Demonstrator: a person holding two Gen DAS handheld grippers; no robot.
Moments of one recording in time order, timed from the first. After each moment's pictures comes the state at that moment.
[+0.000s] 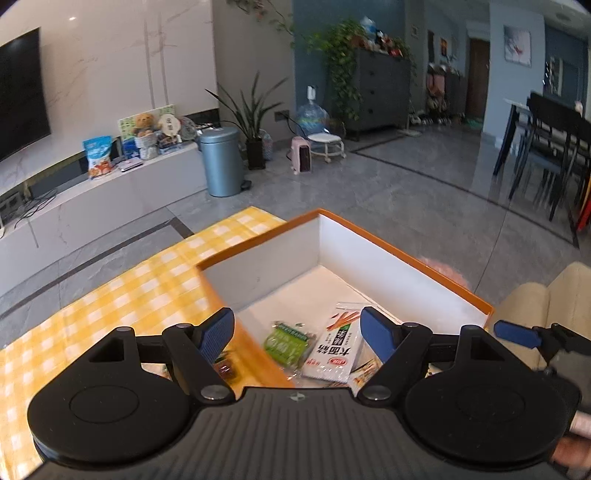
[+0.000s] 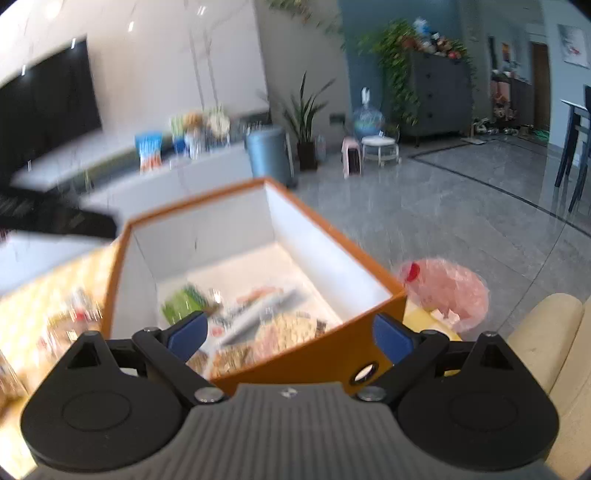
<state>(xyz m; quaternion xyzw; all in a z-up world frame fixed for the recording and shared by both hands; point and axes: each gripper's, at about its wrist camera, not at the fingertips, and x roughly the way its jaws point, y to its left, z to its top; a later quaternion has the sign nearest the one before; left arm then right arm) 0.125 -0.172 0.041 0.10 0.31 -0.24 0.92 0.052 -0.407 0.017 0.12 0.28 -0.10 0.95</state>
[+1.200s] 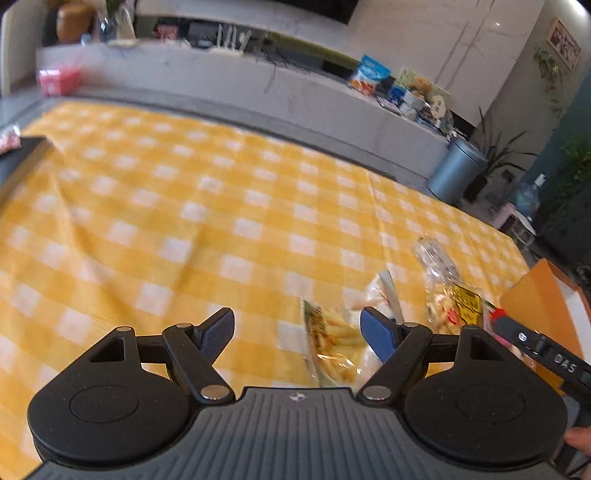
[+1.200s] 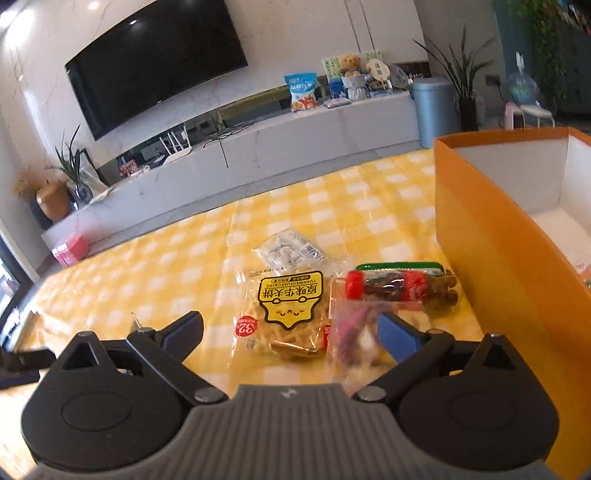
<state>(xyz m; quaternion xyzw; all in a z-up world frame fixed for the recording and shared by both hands) 0.098 0.165 -0.051 -0.20 0.39 0.06 0.90 0.191 -0.175 -0.012 0.08 0.34 0.13 0.93</state>
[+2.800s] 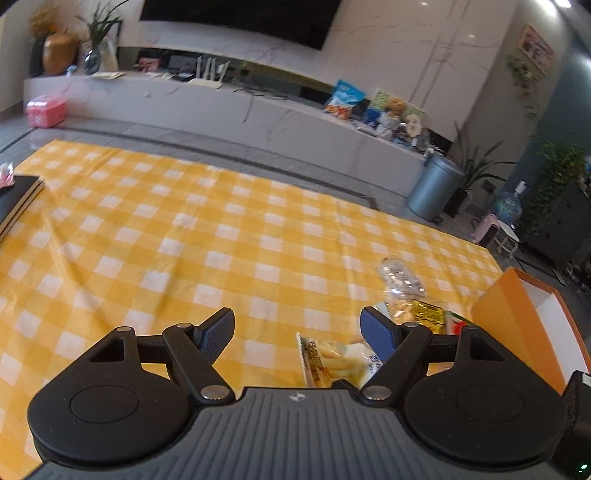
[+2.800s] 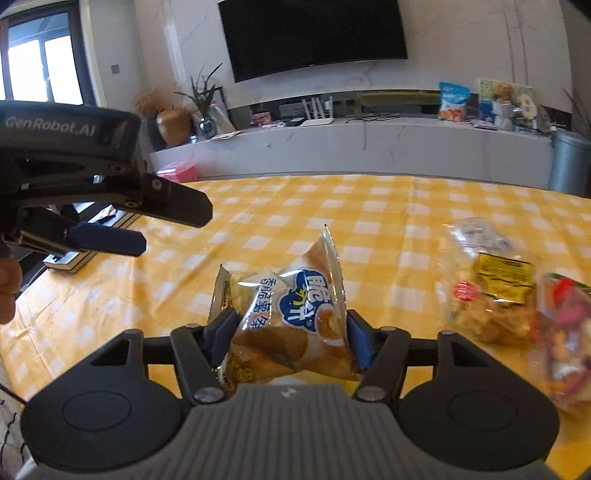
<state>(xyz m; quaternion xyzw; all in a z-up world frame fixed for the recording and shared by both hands) 0.076 0.139 -0.012 -0.18 0.34 0.04 0.92 0.125 -0.092 -0.037 0.00 0.31 0.31 0.90</state>
